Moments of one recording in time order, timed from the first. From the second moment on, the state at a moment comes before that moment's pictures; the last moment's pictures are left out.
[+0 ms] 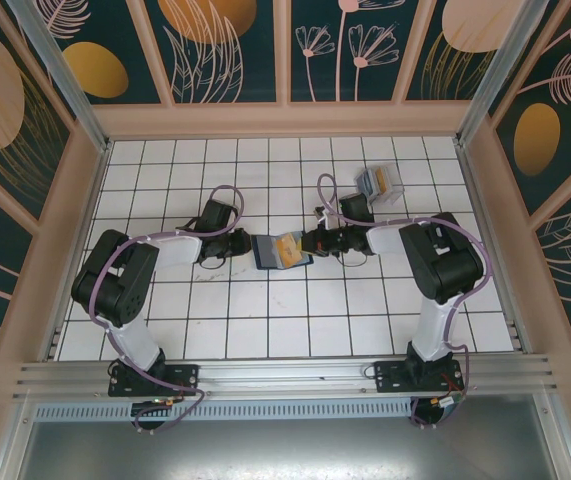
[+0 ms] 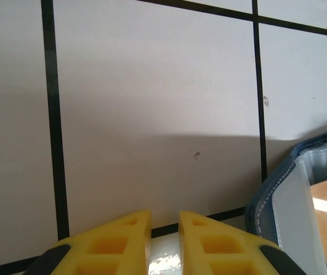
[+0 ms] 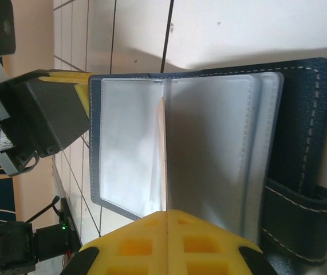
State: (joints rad) left arm -0.43 1.76 0.85 -0.04 0.19 -0.55; right arm 0.41 1.89 0.89 0.14 -0.87 0.58
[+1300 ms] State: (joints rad) left arm -0.43 1.79 0.87 -0.06 0.17 -0.55; right arm 0.51 1.94 0.74 0.54 -0.75 0.89
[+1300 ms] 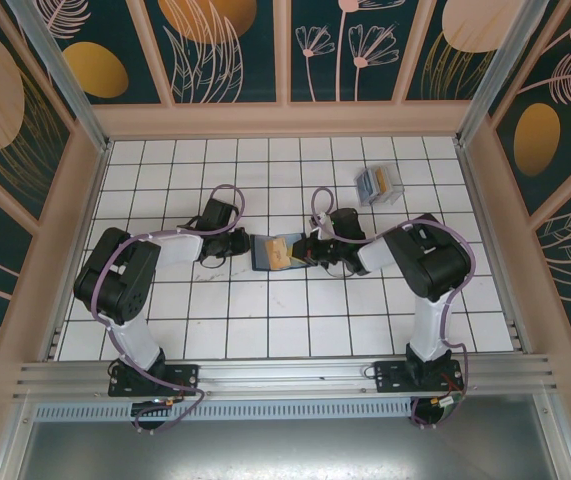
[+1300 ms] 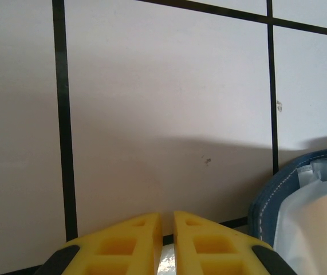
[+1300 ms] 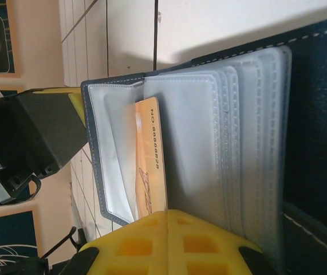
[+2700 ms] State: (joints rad) left arm -0.42 1.77 0.81 0.03 0.21 -0.59; right arm 0.59 1.88 0.70 0.58 -0.52 0.99
